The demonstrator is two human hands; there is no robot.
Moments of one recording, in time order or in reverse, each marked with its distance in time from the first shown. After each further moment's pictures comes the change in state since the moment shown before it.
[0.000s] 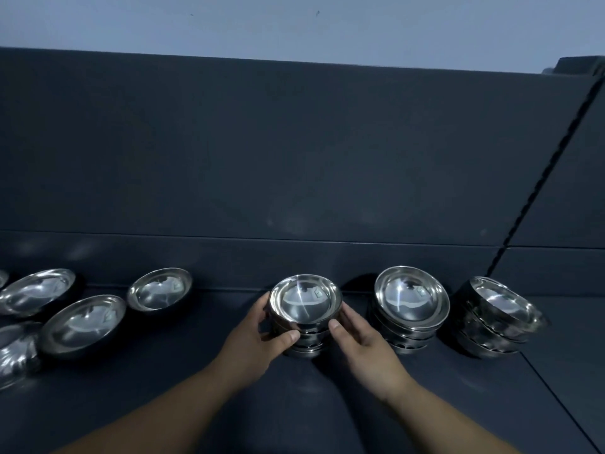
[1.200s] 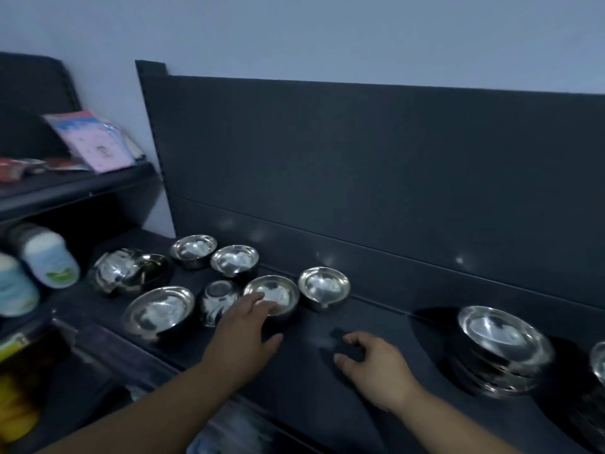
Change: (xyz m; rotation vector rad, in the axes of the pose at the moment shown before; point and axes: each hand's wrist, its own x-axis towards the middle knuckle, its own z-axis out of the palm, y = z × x) left_hand -0.111 -0.058 -0.209 0.838 0.535 0.006; right_hand 0.014 -0.036 0.212 -0.800 -0.283 -0.142
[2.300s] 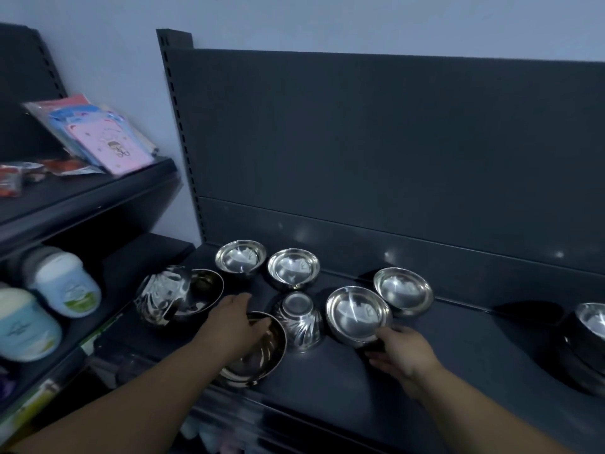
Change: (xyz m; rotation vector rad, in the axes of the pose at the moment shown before) left_hand 0.073 -0.190 -0.055 -0.038 -0.325 -0.262; right_hand 0.084 -0.094 0.105 0.915 0.171 0.533
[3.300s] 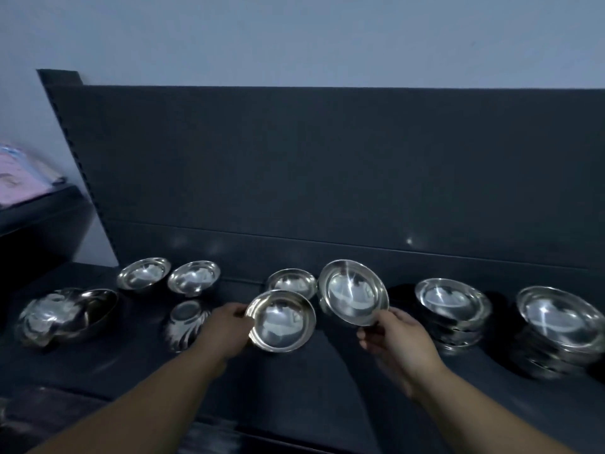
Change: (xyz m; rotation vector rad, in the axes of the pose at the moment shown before) left_hand -0.050 0.181 0.079 -0.700 0.015 -0.077; right_hand -0.040 -0.018 -0.197 0.330 -0.039 -0.239
